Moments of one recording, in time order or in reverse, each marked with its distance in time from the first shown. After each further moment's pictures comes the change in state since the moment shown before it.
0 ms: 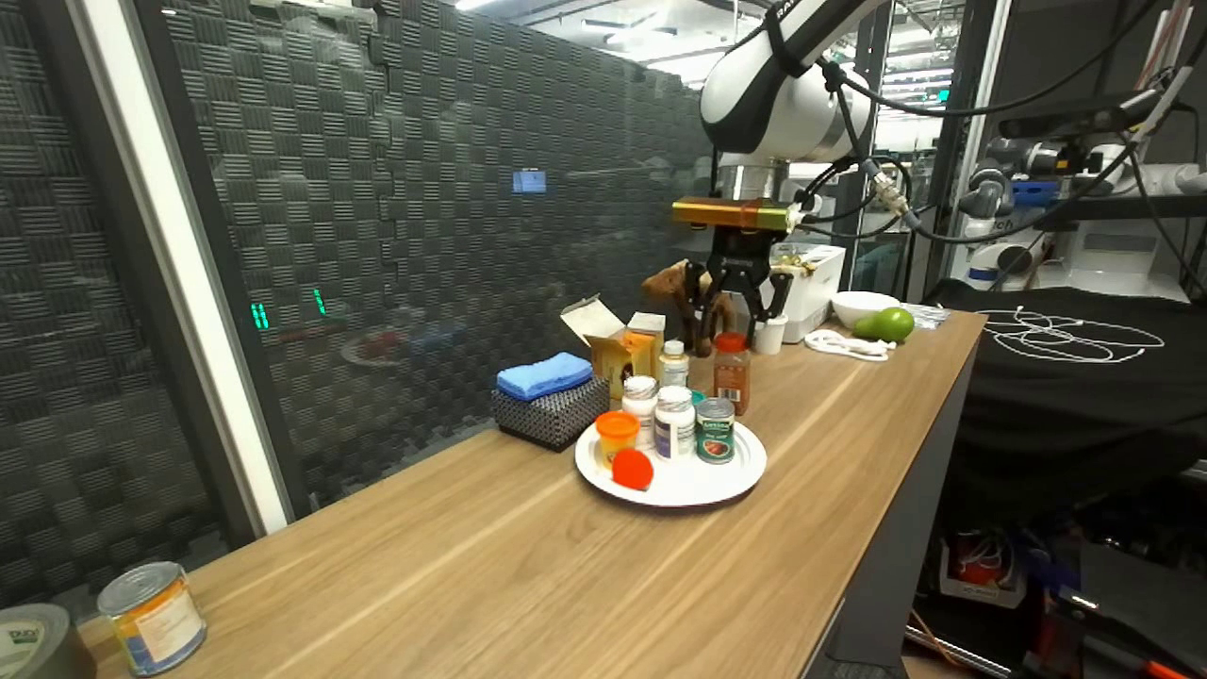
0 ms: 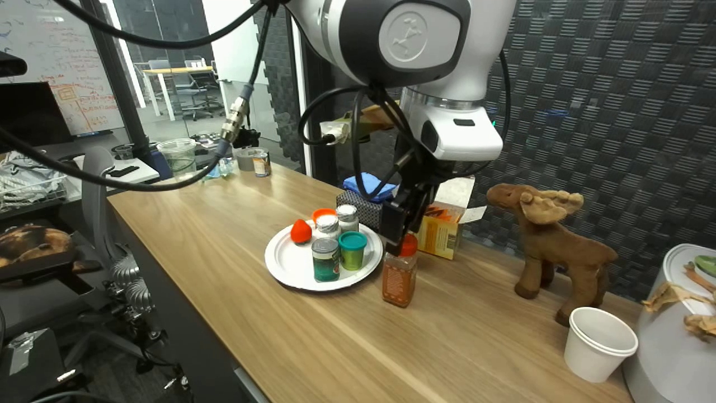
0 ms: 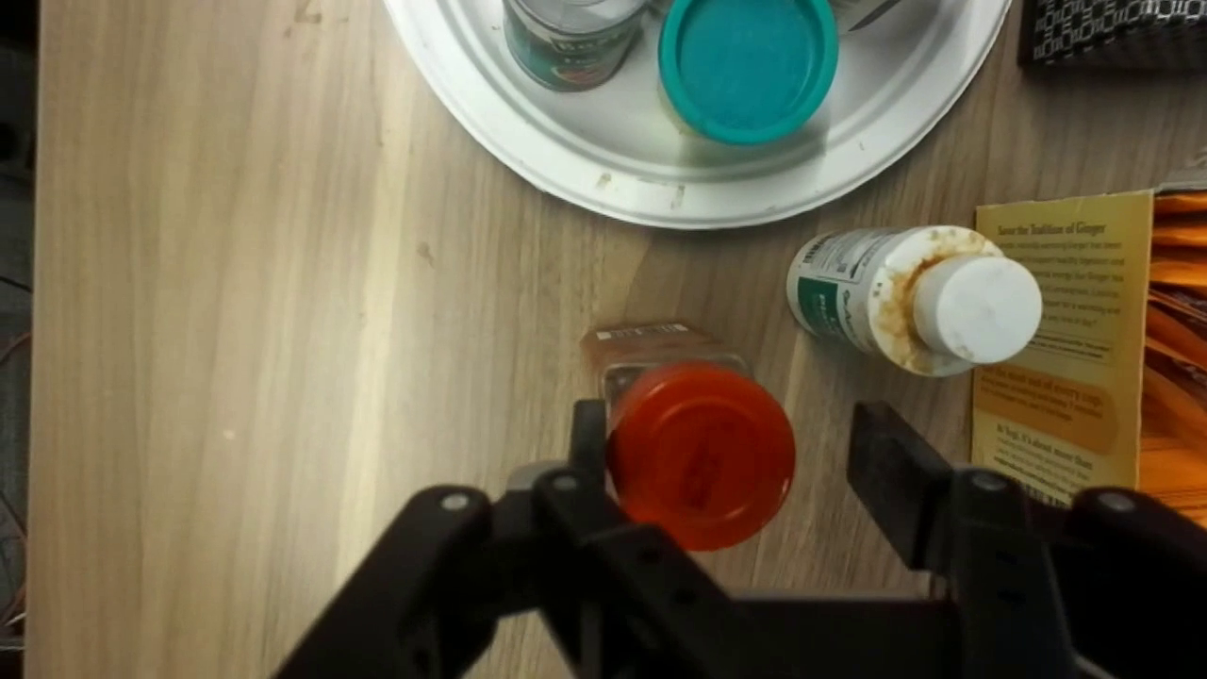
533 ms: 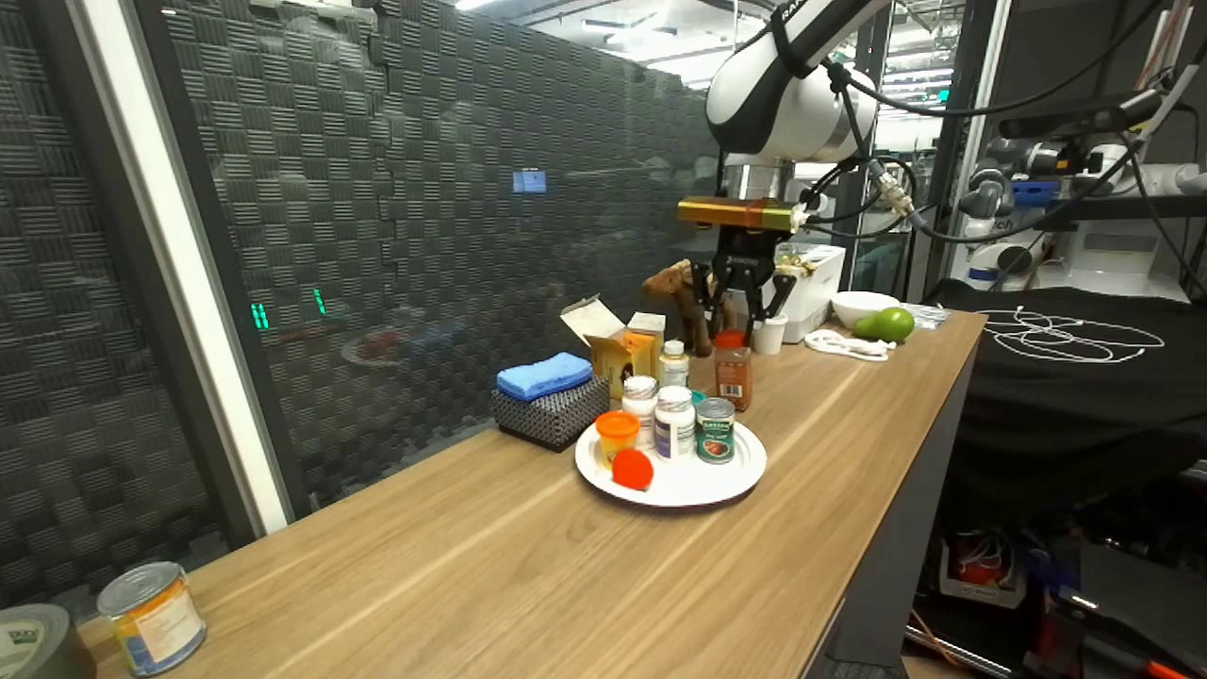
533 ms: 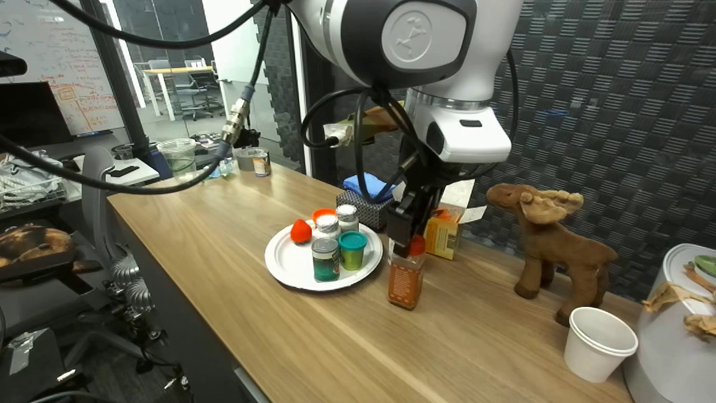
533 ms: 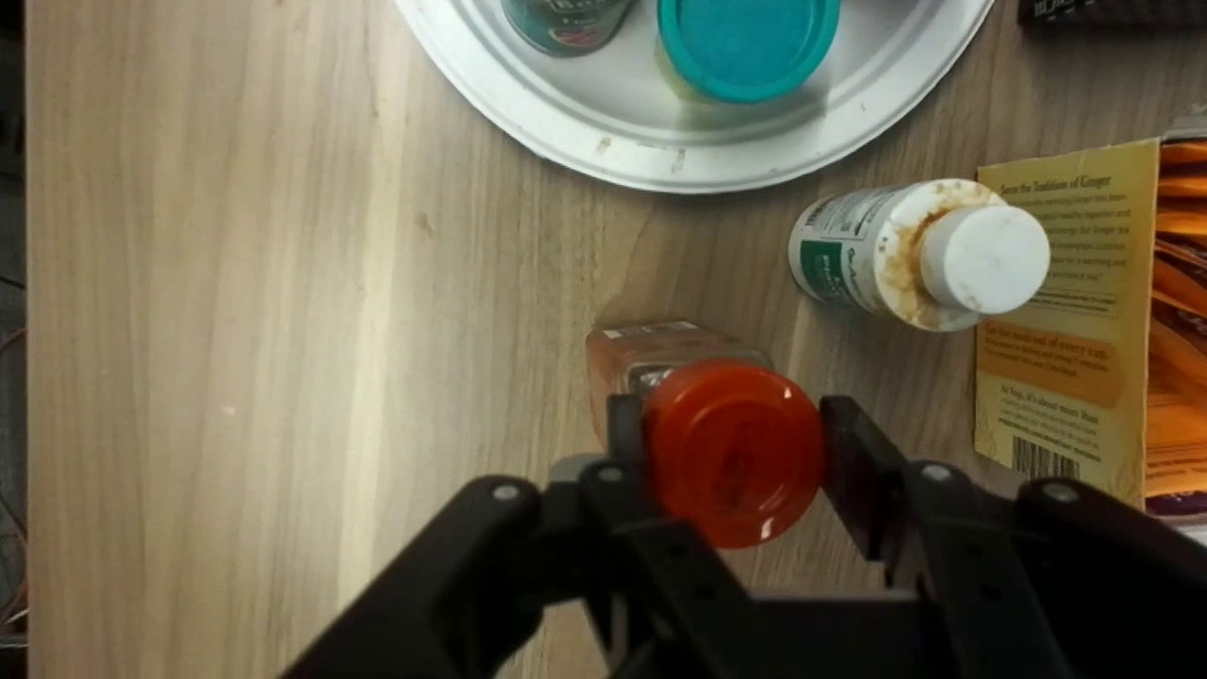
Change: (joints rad) arm -0.002 -0.005 -0.014 -0.010 0.000 0.020 0.000
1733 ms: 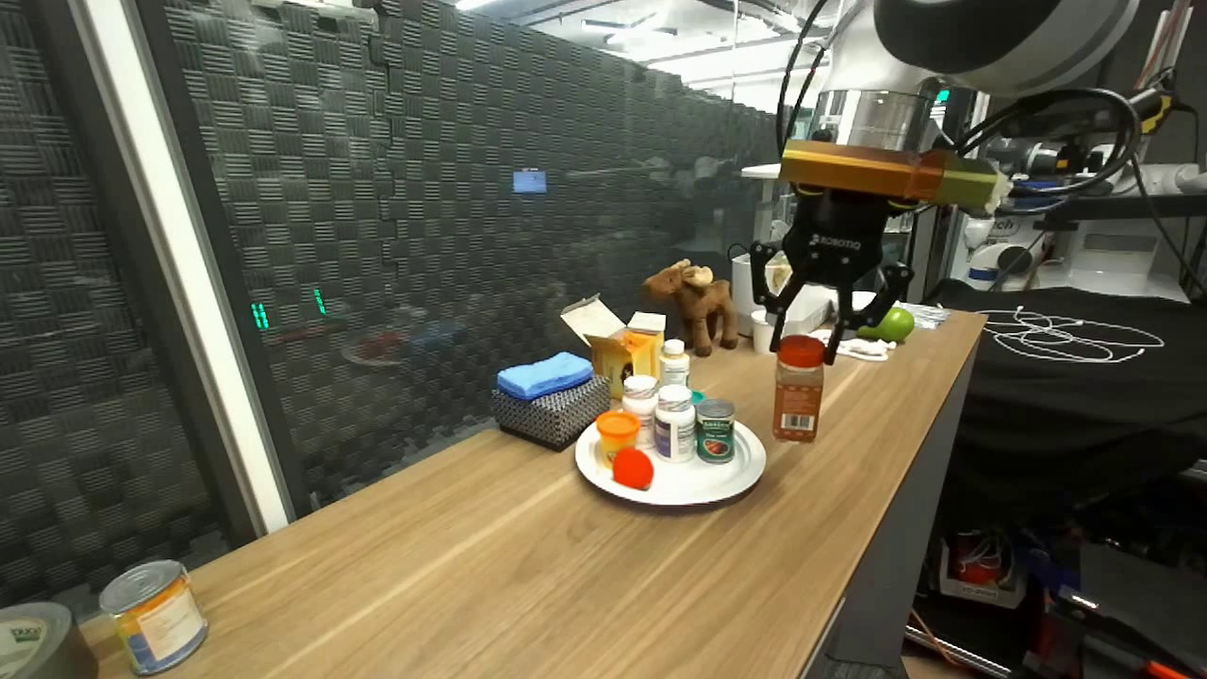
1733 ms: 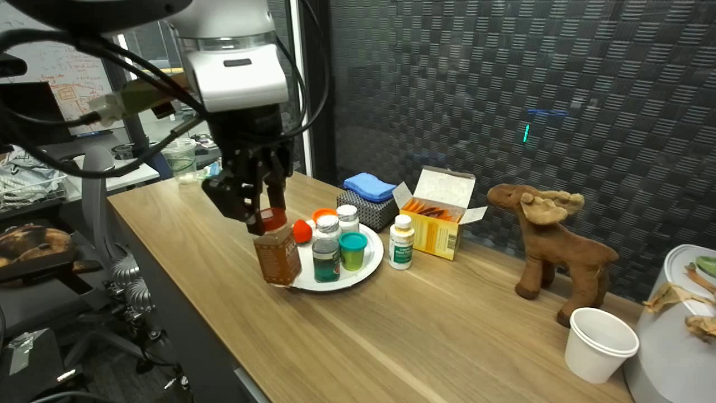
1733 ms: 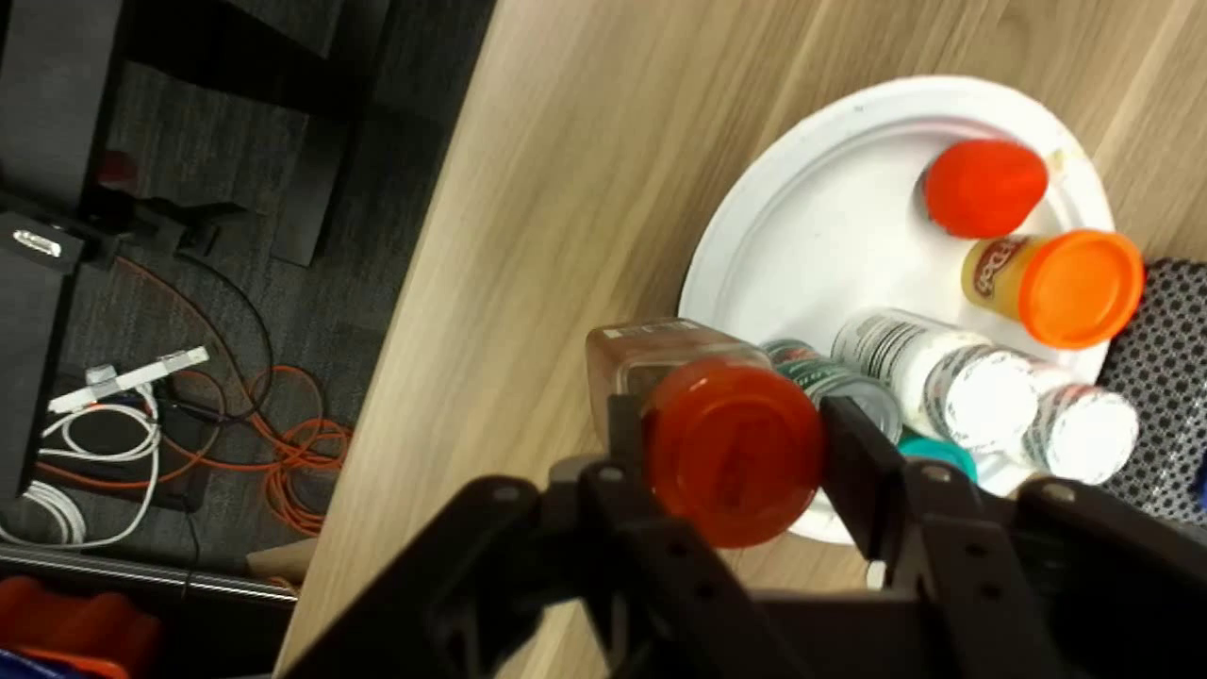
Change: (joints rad) arm 0.062 -0.627 0.166 -0.683 -0.113 0.201 0.004
